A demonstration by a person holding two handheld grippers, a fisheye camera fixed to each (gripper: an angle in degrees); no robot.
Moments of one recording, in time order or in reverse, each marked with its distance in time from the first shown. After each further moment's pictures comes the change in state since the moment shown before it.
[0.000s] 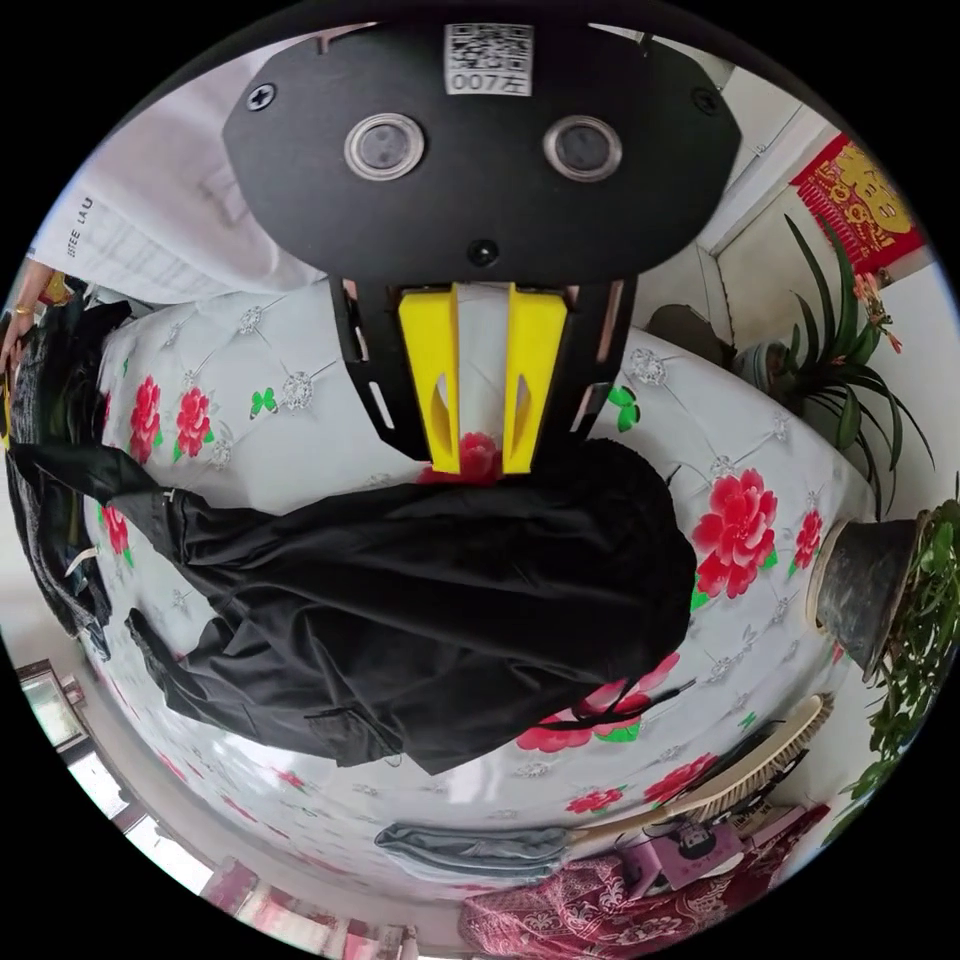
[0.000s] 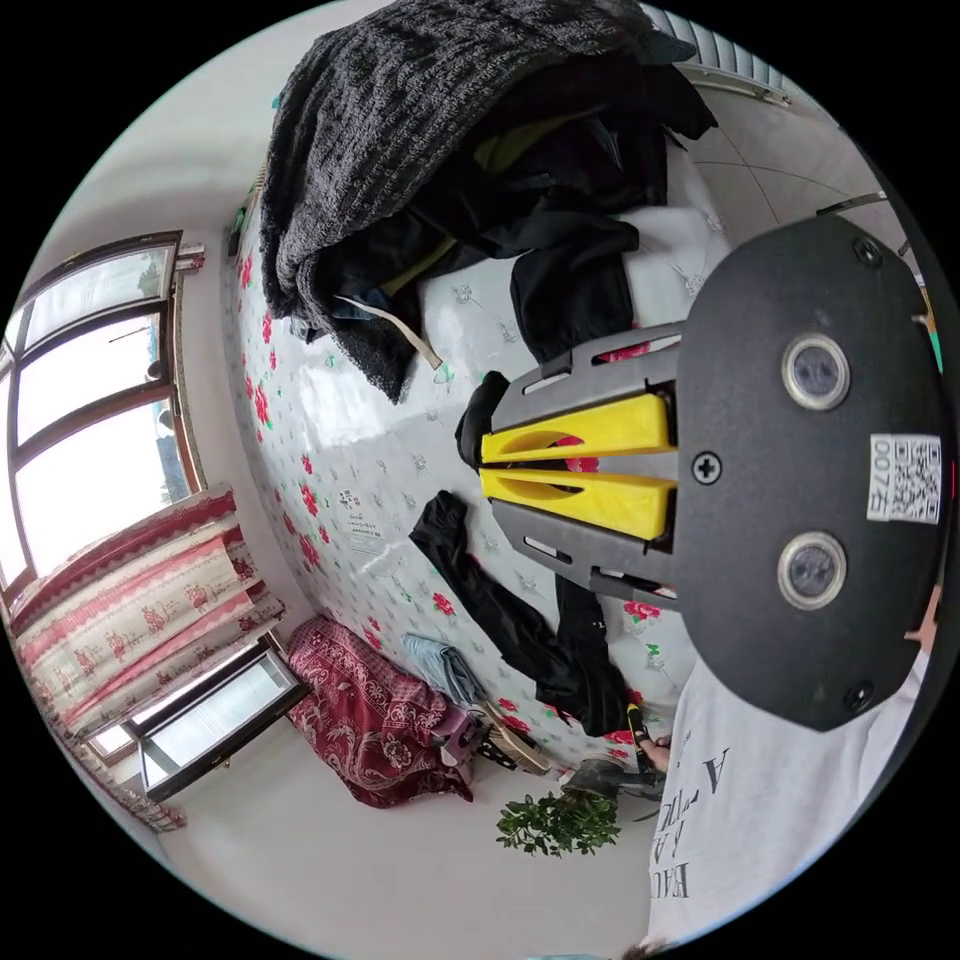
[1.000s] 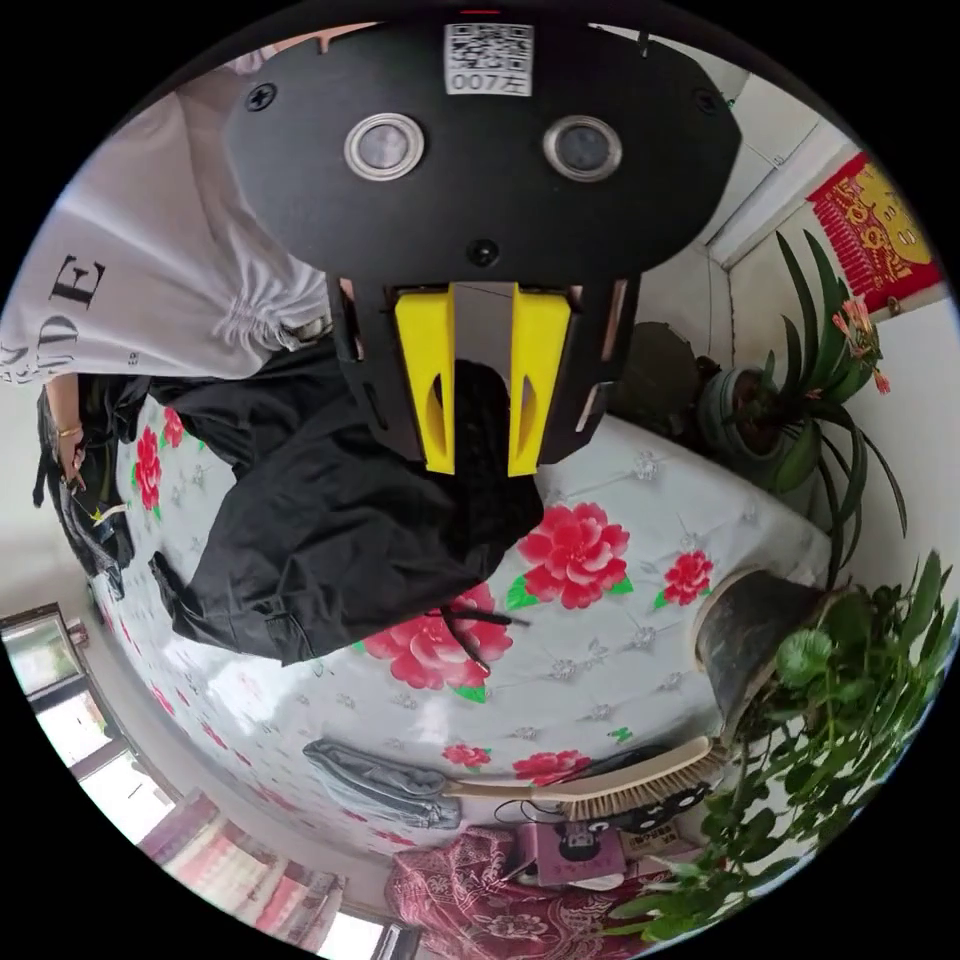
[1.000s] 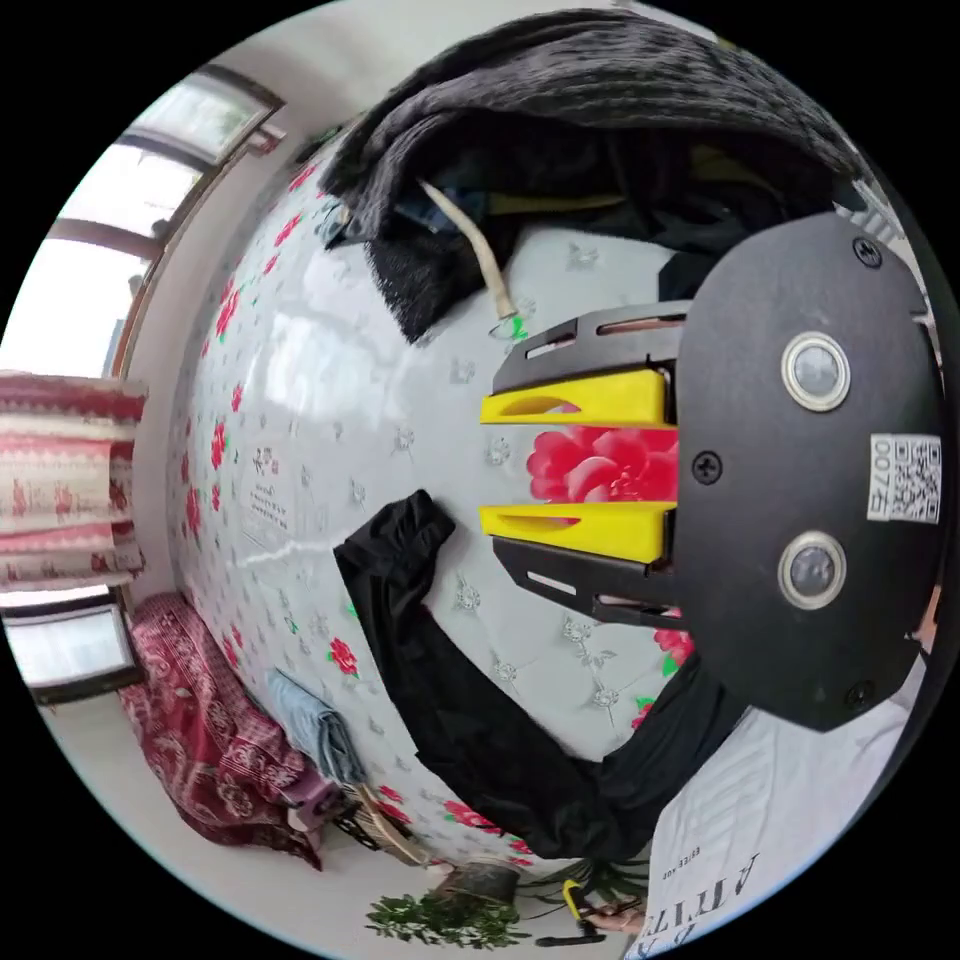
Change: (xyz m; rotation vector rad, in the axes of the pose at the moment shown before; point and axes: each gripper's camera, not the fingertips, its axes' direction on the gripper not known) left arm -0.153 0.035 -0.090 0.050 0.048 -0.093; right arm -0.133 -0.184 0.220 -0.272 0.192 -0.381
